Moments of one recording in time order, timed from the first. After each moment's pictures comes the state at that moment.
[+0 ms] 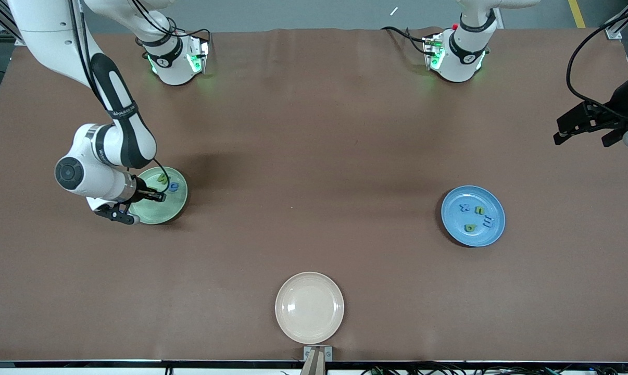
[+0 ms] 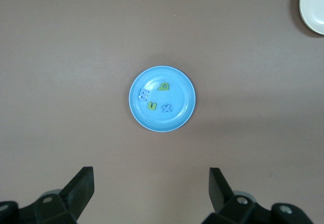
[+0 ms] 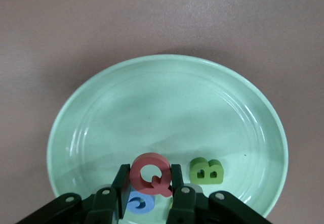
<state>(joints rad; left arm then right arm) -0.07 -0.01 0.04 -1.55 -0.04 1.60 0.02 0.18 0.41 -0.18 -2.14 0.19 2.36 0.17</state>
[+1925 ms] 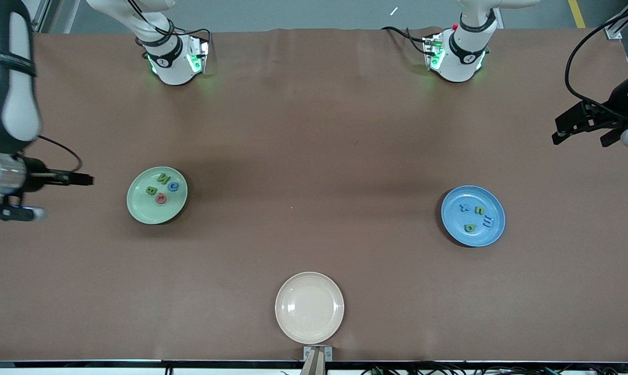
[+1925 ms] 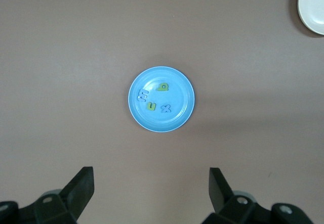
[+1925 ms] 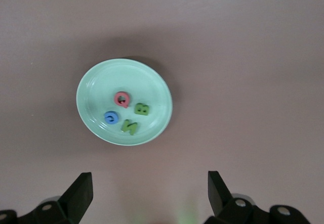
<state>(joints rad) -0.07 -0.01 0.04 -1.55 -0.04 1.60 0.02 0.00 0.27 -0.18 -1.58 0.04 1.57 -0.07</state>
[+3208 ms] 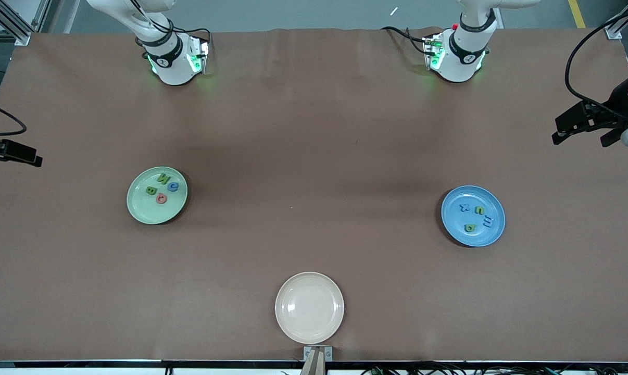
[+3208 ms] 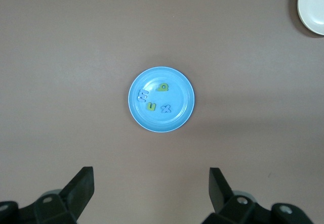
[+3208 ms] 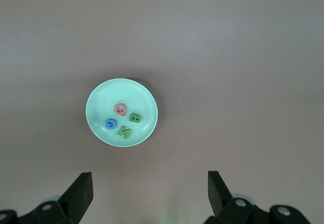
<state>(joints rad) -0.07 -0.01 0.04 -1.55 -0.04 1.60 0.02 0.00 0.18 -0.16 -1.42 -0.01 1.48 -0.11</state>
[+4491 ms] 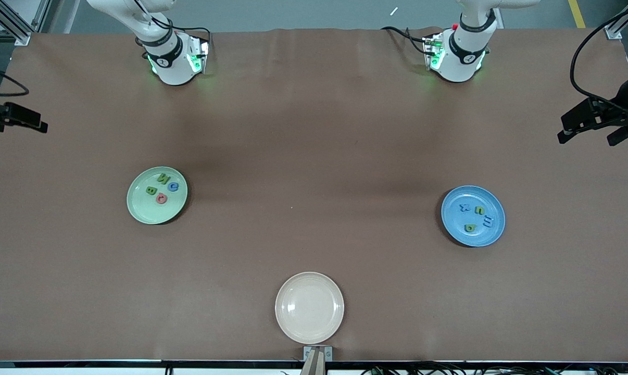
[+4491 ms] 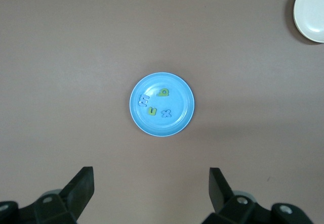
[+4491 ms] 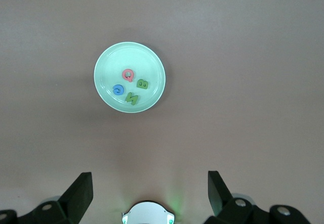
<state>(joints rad) -0.07 -0.01 0.04 -1.53 -0.04 1.60 0.02 0.00 -0.02 -0.15 -1.61 -0.01 1.42 -0.11</state>
